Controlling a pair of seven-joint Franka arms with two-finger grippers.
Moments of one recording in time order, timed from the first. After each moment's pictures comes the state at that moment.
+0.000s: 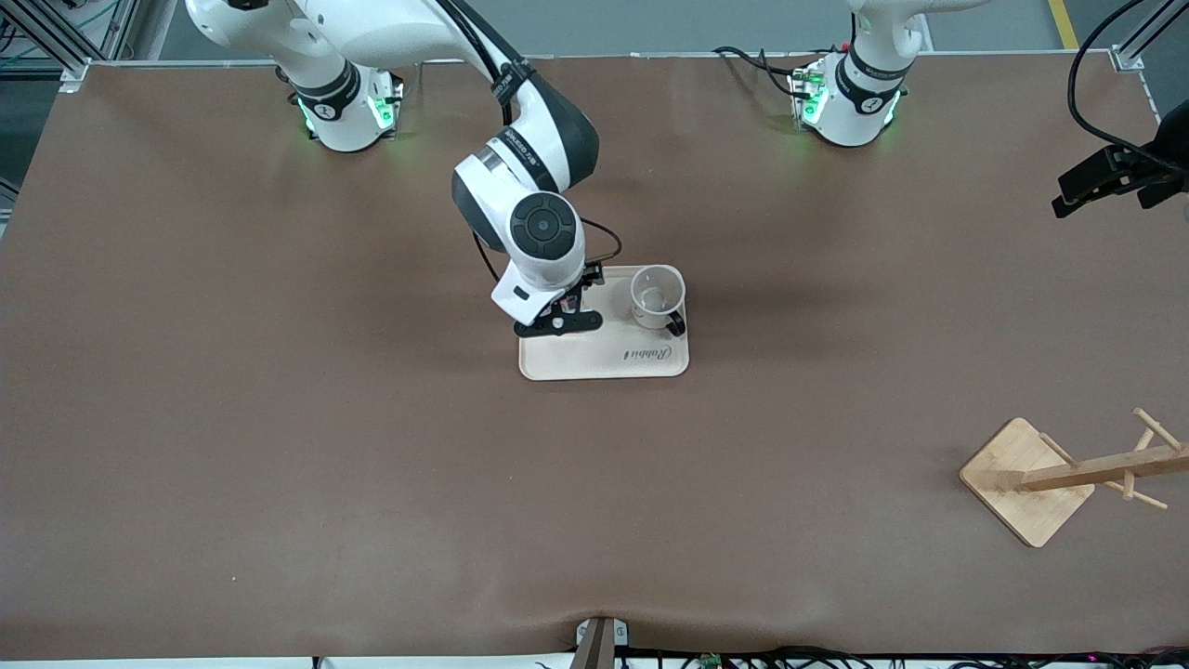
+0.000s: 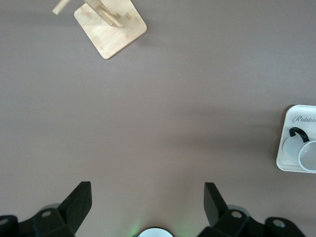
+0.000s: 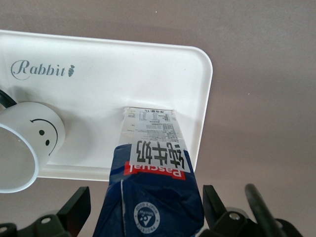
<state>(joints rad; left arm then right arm) 0.07 -0.09 -0.04 -1.63 0.01 1.49 -0.06 0.77 0.59 -0.05 -1.46 0.16 1.83 0.56</state>
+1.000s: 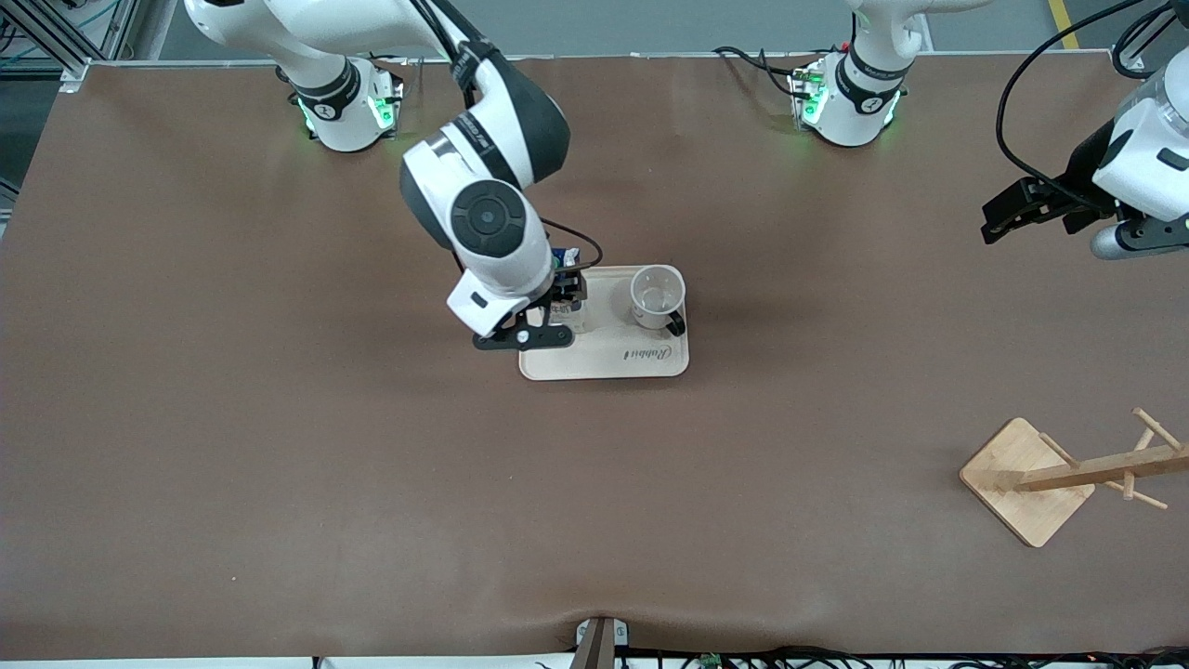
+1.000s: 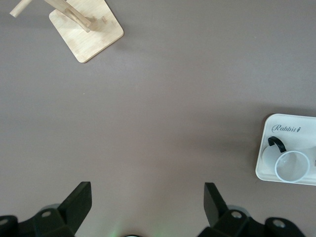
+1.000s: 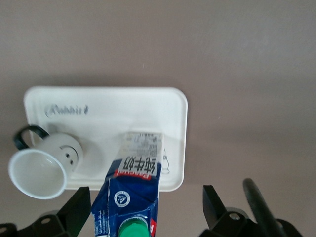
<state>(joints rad) 0.04 -0.05 -0.13 -1.63 0.00 1.54 -0.20 0.68 0.55 -0.06 -1.30 0.16 1.75 0.56</state>
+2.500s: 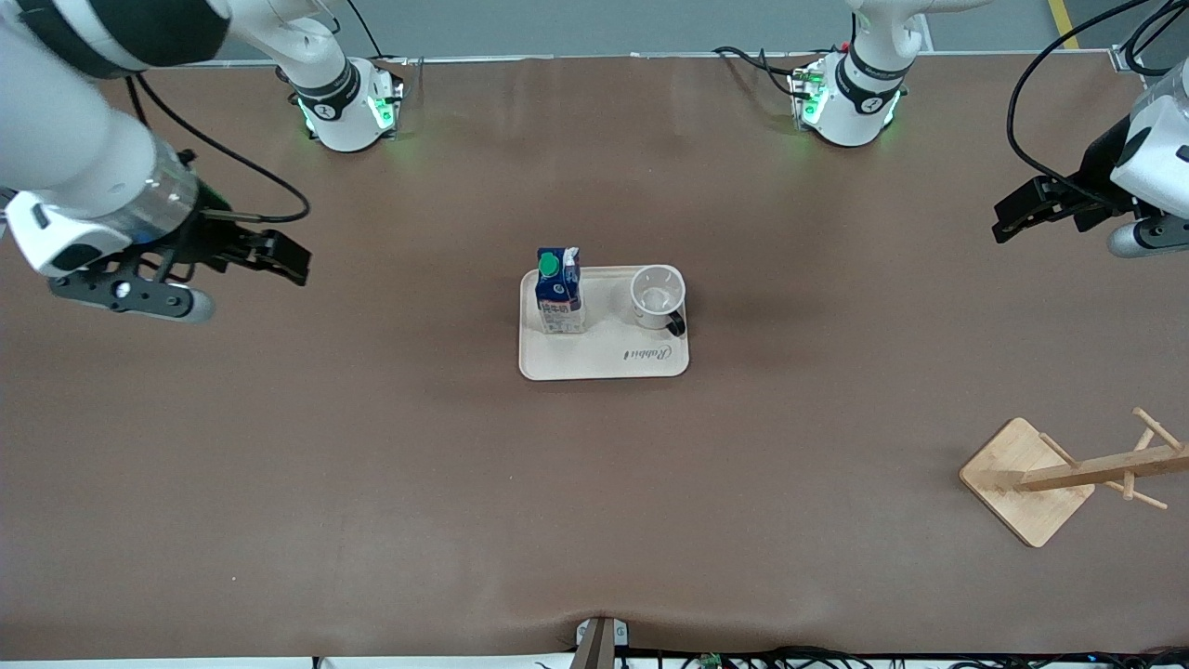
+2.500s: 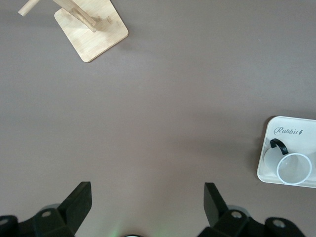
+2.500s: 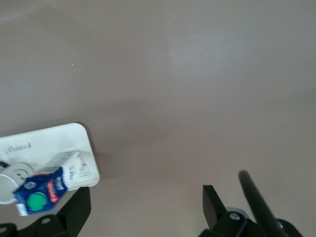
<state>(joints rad) 0.05 -0.05 -0.13 -1.63 0.00 1.54 -0.20 0.30 0.21 -0.09 -1.29 0.05 1.42 0.36</state>
